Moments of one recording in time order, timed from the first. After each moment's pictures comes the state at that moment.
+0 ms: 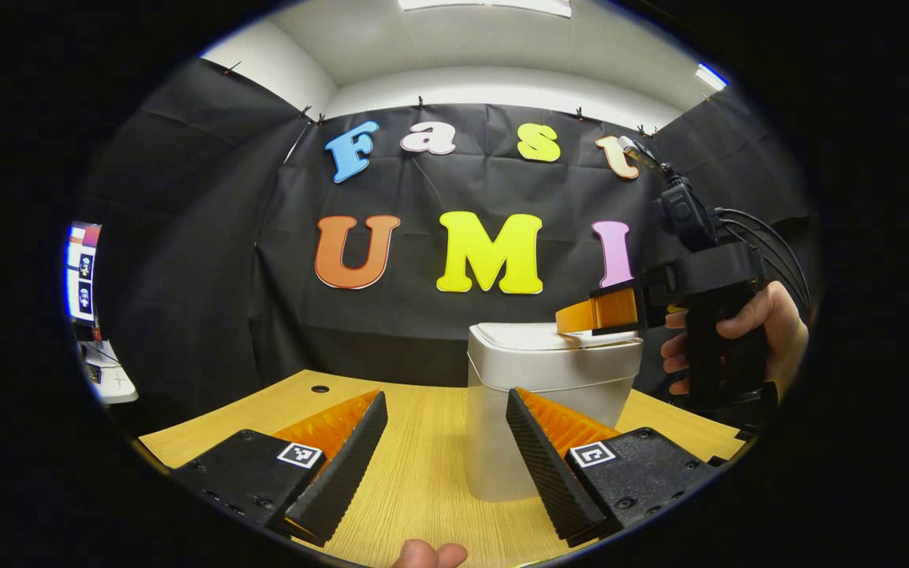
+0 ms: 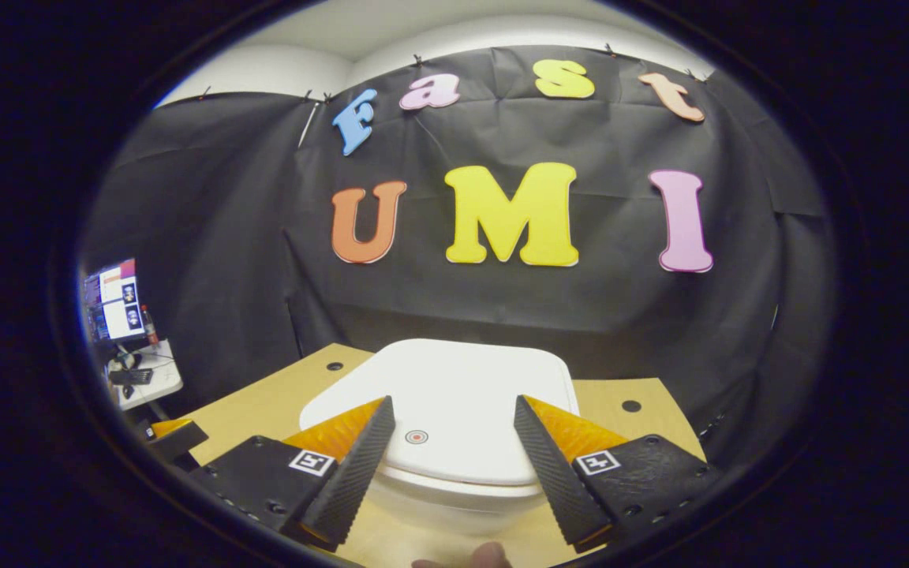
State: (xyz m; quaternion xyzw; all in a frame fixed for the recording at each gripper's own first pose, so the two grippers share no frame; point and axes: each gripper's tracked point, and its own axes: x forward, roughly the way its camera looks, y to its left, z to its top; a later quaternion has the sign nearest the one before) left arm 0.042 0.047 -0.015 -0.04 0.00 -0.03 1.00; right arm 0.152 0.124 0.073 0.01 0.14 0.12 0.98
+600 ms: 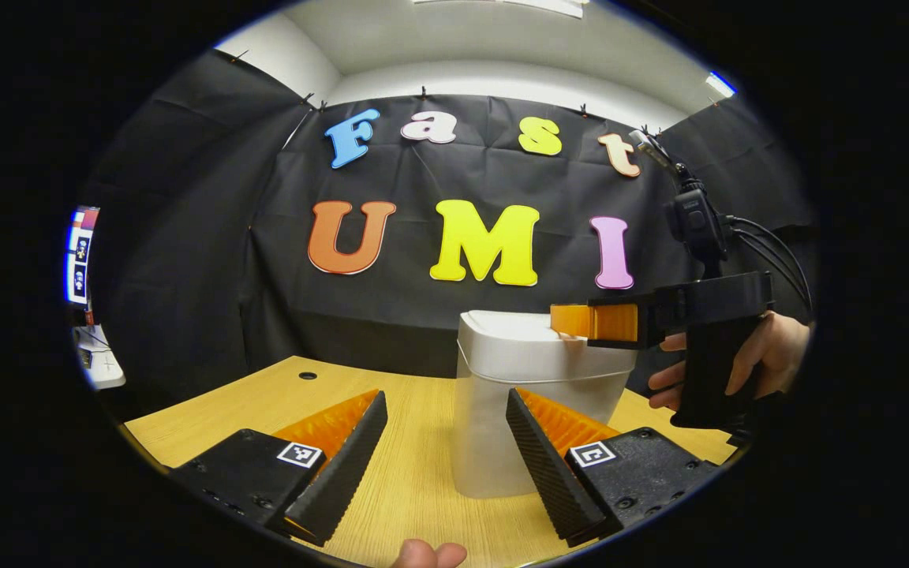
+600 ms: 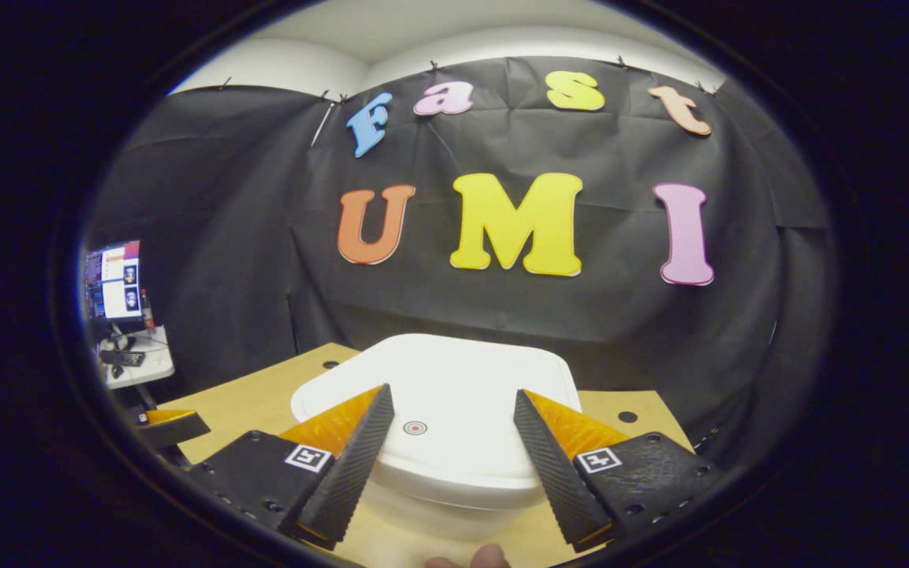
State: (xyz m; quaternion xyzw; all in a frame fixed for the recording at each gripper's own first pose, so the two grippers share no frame) left arm 0.049 0.033 -0.024 -0.05 0.01 -0.04 1.00; right arm 0.148 0.120 0.066 0.00 0.10 0.11 0.99
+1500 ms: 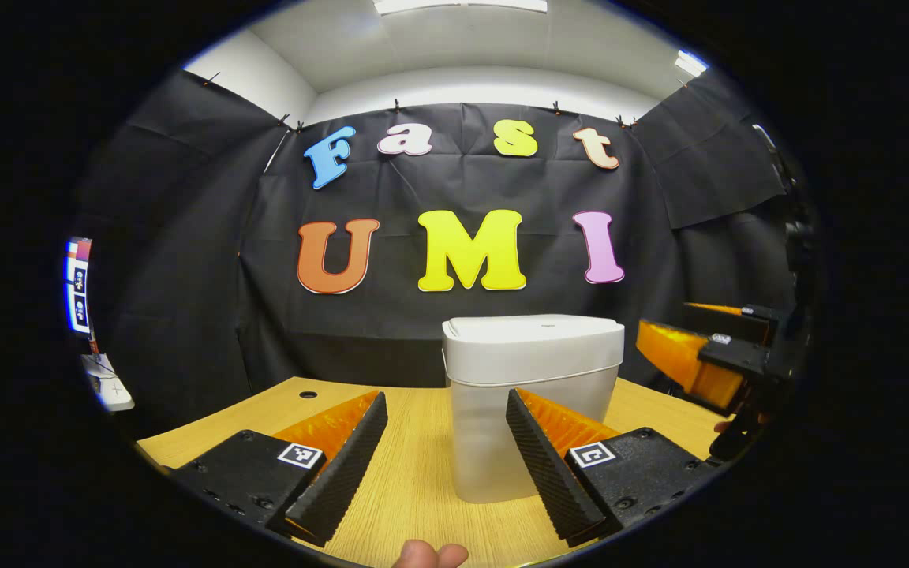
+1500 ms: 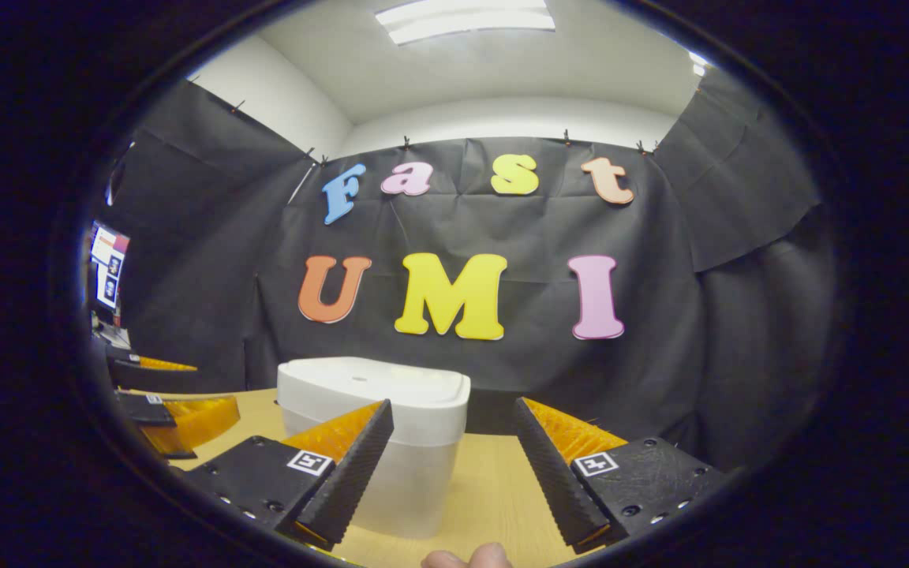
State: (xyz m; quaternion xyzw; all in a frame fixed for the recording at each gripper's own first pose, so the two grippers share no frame) left arm 0.046 0.017 -0.023 -0.01 -0.02 -0.04 1.00; right arm 0.042 0.031 0.030 -0.04 -0.07 0.01 1.00
